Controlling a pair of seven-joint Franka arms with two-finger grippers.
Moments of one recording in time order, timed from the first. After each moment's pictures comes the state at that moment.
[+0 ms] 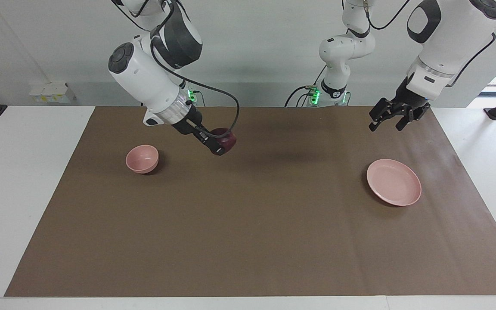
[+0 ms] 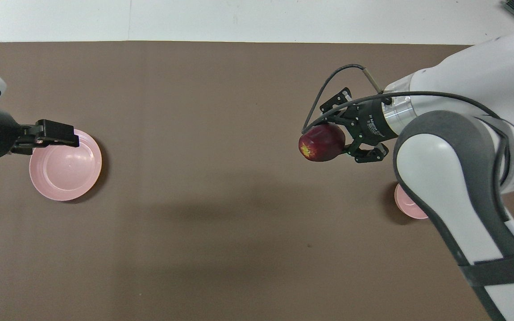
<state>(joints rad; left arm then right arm) 0.21 -0.05 -0.30 -1.72 -0.11 1.73 -0.12 0.19 0.18 0.03 -1.62 0.44 1.84 0.95</state>
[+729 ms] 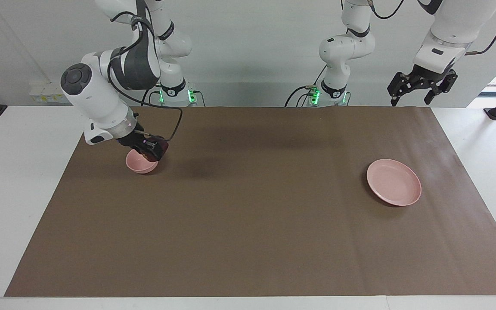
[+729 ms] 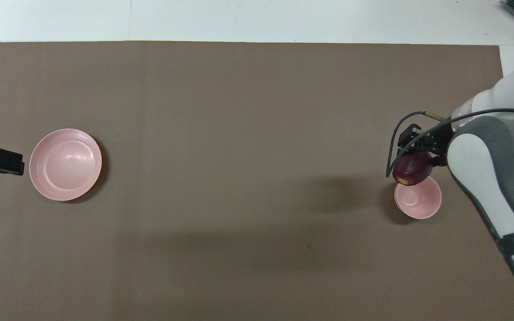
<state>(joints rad) 0.21 -0.10 -0.29 -1.56 0.05 1.44 -0.01 -0.02 0.14 0.02 -1.81 0.10 1.78 0.38</state>
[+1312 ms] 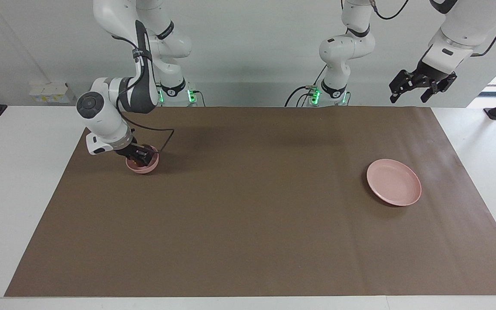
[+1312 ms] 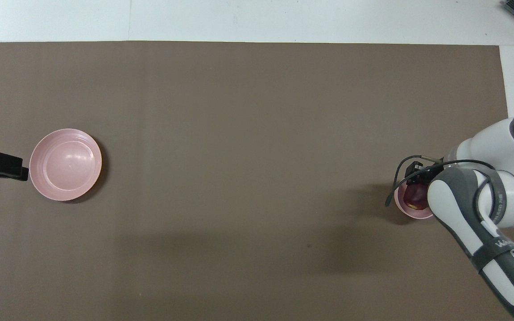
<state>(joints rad) 0.23 -0.09 -0.26 -1.61 -0.06 1.44 -0.01 -0.09 0.10 0.02 -2.16 -0.03 2.11 0.32</state>
